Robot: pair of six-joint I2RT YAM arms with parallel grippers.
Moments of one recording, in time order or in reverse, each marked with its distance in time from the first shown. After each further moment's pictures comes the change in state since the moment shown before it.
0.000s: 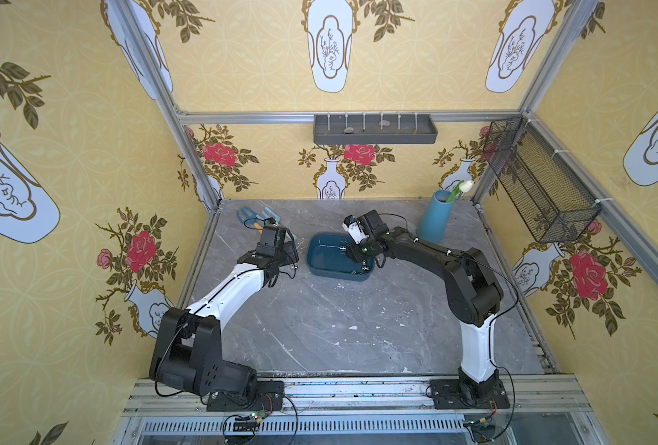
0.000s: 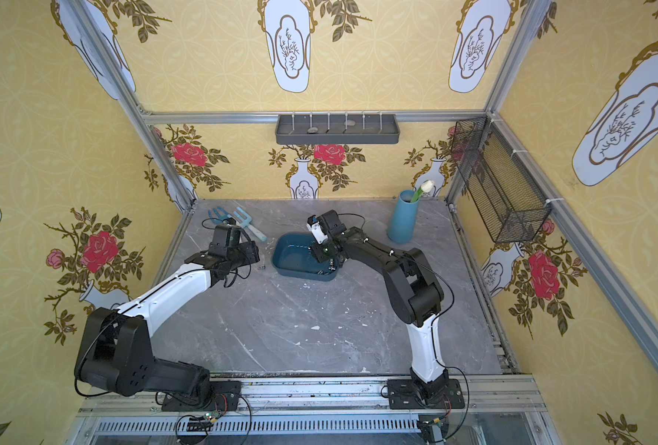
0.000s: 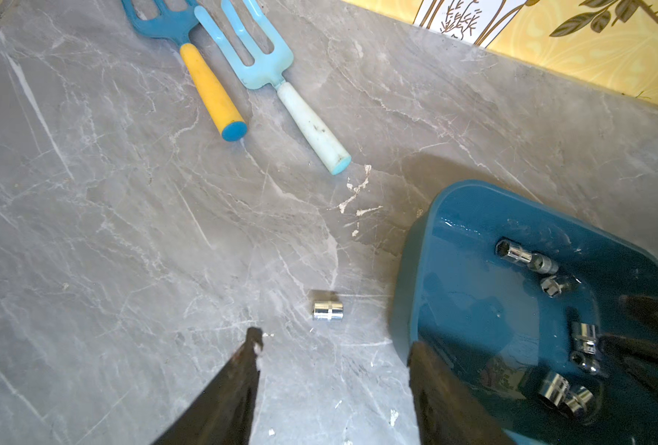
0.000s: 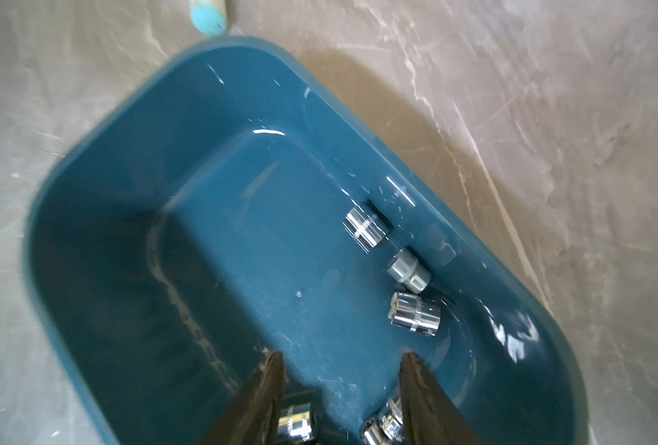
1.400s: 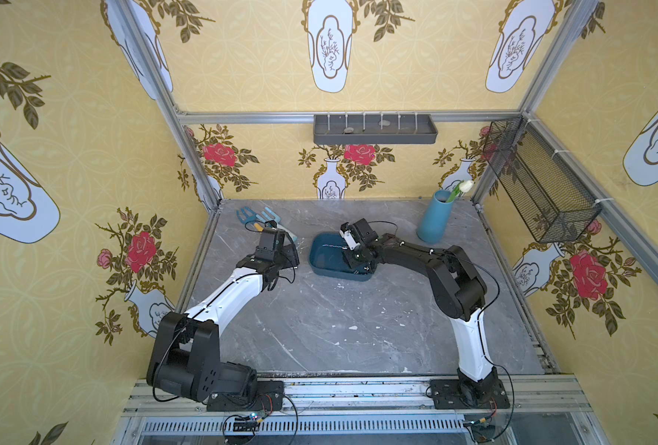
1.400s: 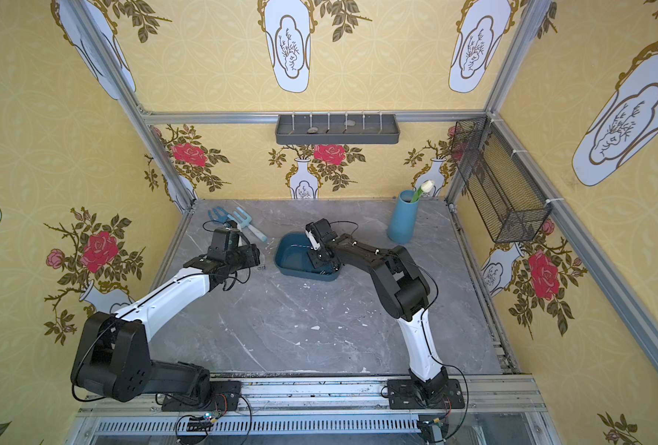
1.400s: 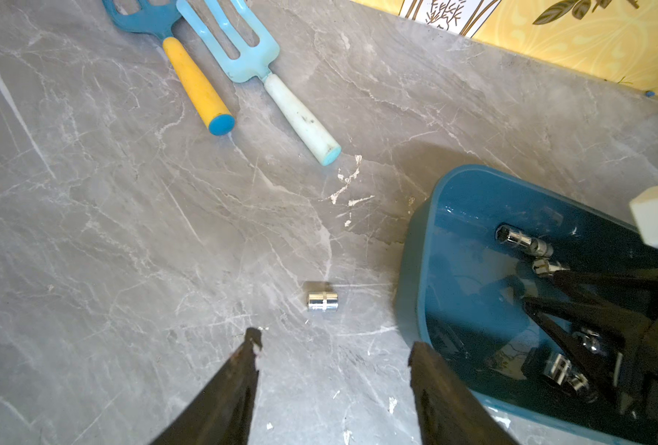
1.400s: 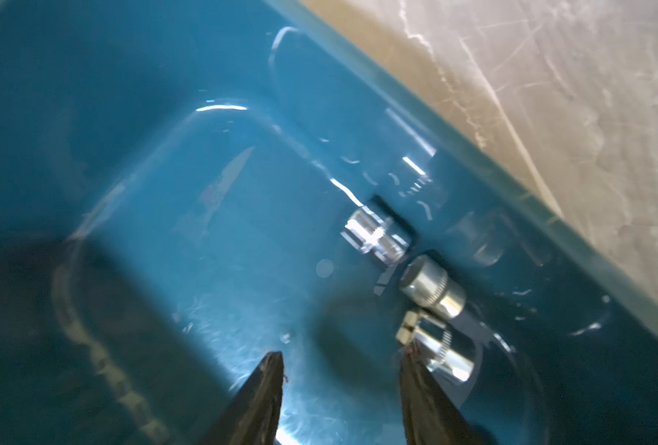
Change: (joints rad) left arm 0.000 -0.030 -0.047 0.040 0.034 0.024; right arm 0.043 0.086 0.002 0.053 0.080 0.076
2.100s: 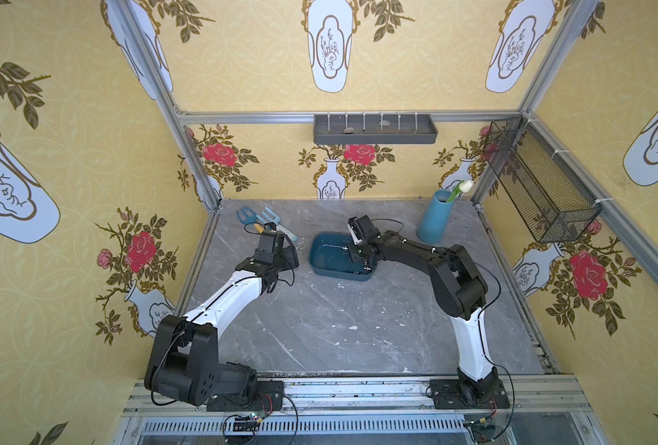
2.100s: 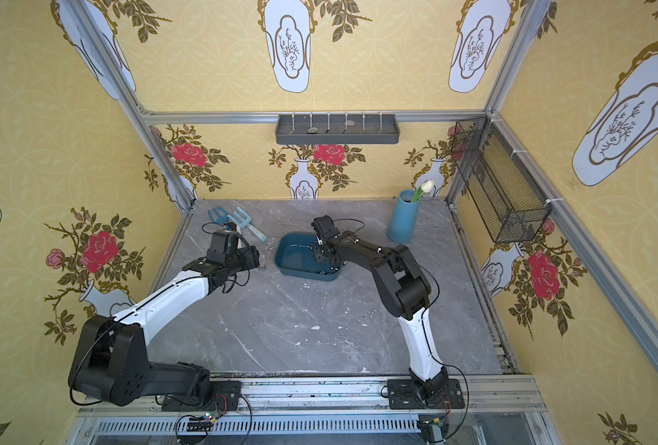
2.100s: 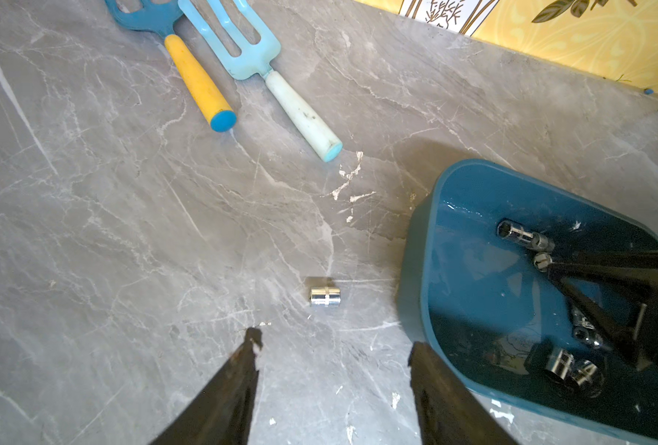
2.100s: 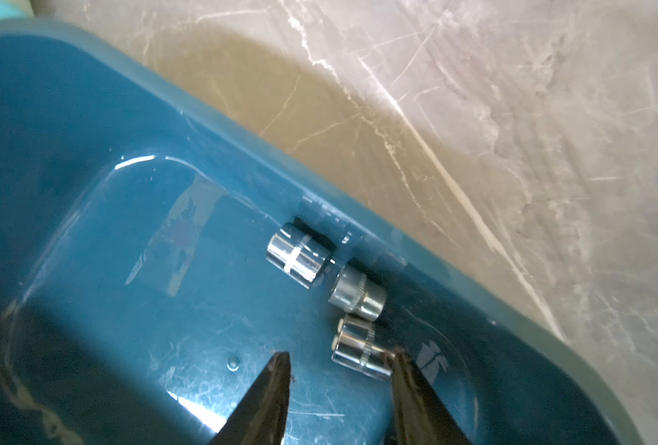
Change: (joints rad) left arm 0.000 -0.019 -0.032 0.013 0.000 0.004; right arm -0.021 0.017 0.034 -0.013 0.116 0.132
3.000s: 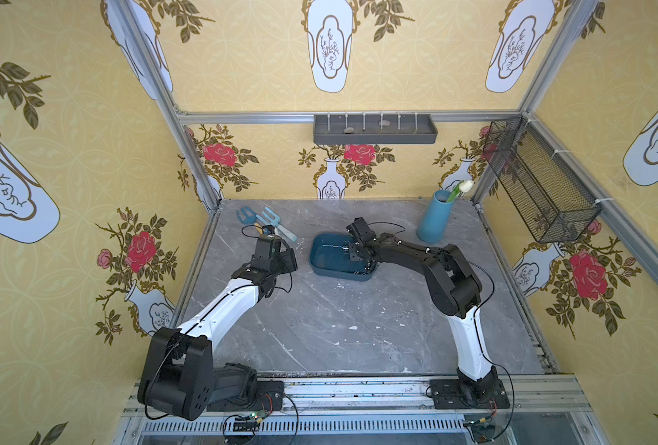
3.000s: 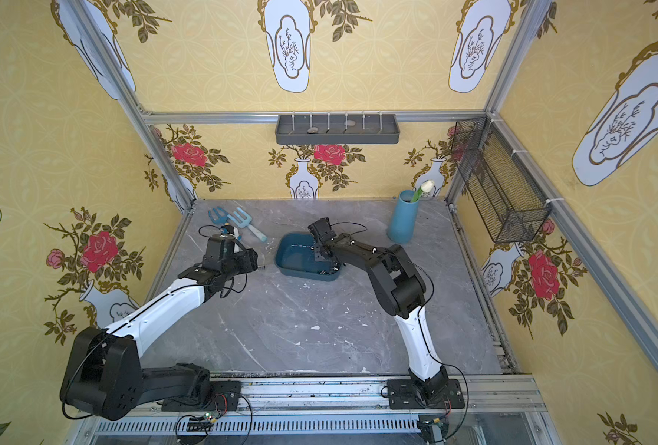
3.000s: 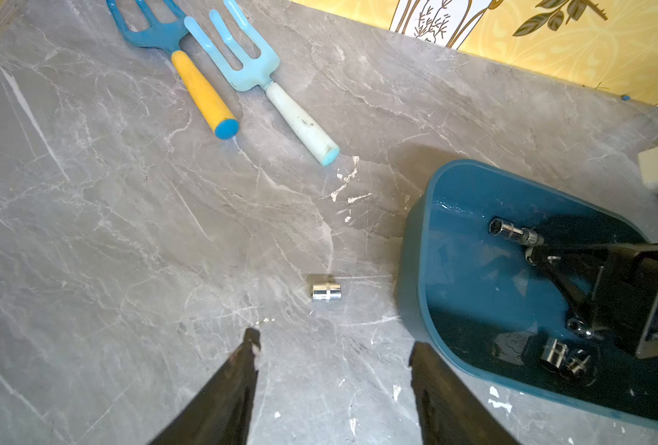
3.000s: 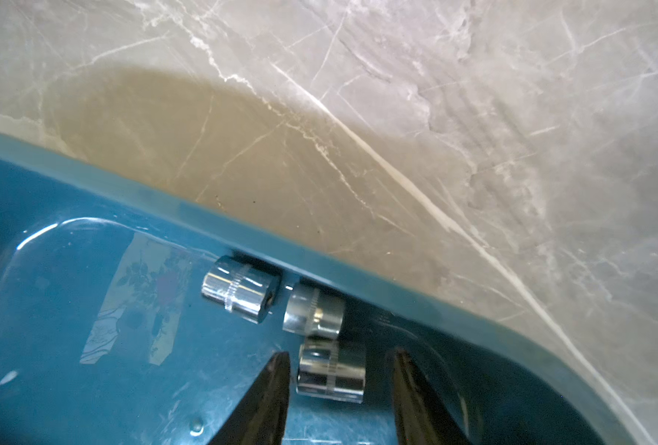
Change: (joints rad) left arm 0.000 -0.079 -0.067 0.041 0.001 0.020; right arm 0.023 0.039 0.011 0.005 0.138 0.187
